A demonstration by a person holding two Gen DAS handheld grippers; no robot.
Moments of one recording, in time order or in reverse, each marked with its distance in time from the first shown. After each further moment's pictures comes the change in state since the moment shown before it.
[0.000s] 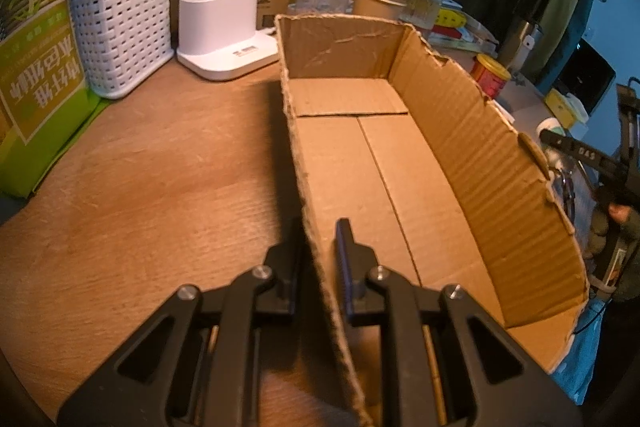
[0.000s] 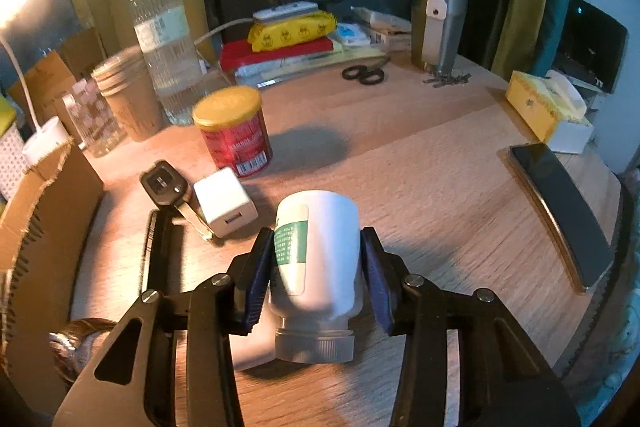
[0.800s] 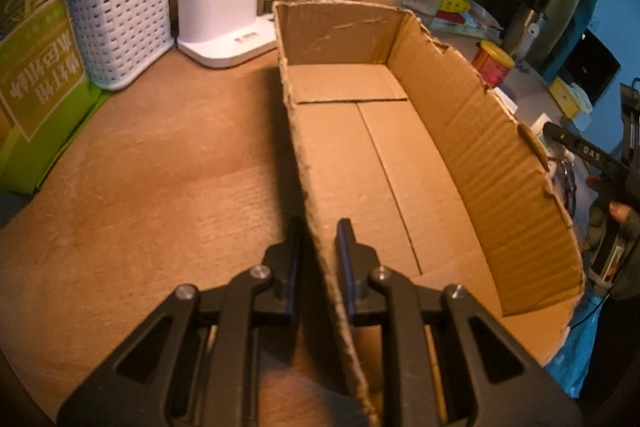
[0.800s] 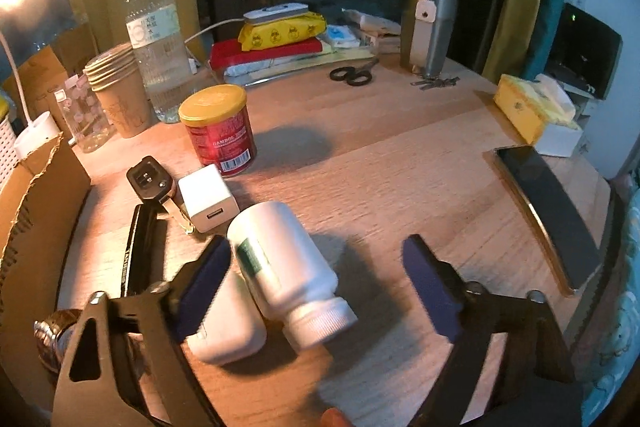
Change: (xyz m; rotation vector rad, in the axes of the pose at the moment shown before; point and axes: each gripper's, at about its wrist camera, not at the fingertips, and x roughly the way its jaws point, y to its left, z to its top) left arm -0.006 -0.002 0.001 0.002 0.057 0.018; right arm 0.011 -0.005 -0.005 -0.017 0.019 -0.044
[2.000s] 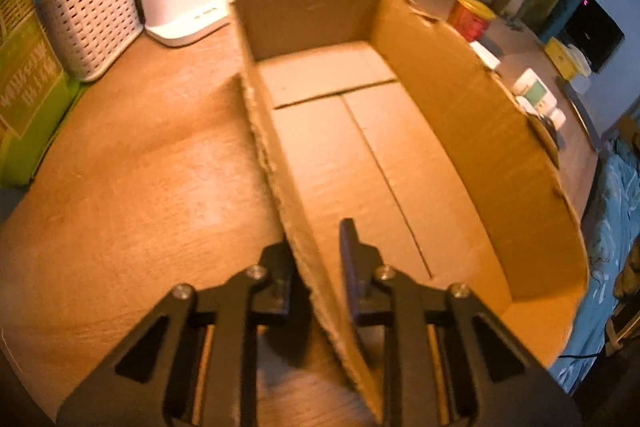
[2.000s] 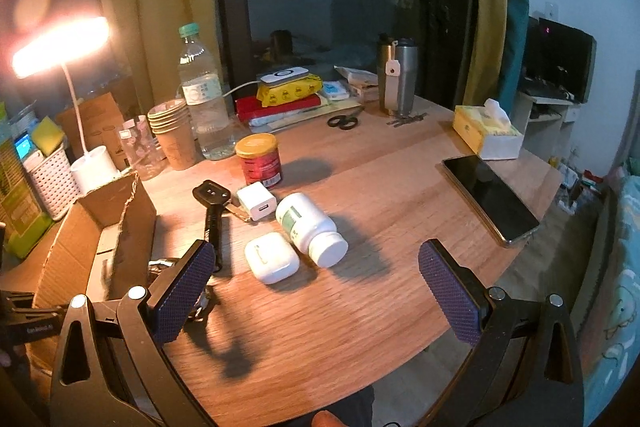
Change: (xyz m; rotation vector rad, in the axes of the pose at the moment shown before) left arm 0.007 -0.044 -0.006 0.044 0.148 0.028; right arm -0.125 0.000 -0.039 0.066 -0.178 0.011
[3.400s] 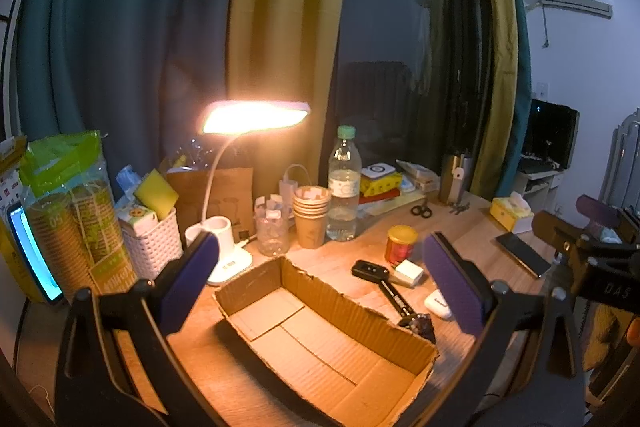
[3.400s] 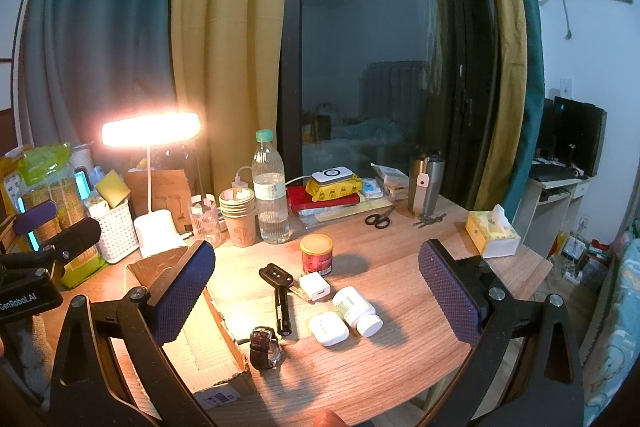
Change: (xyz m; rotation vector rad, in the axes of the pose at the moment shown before) left arm -0.191 -0.045 0.011 0.088 -0.757 0.002; right arm -0.117 0.055 0.048 -0.101 -0.272 0.074
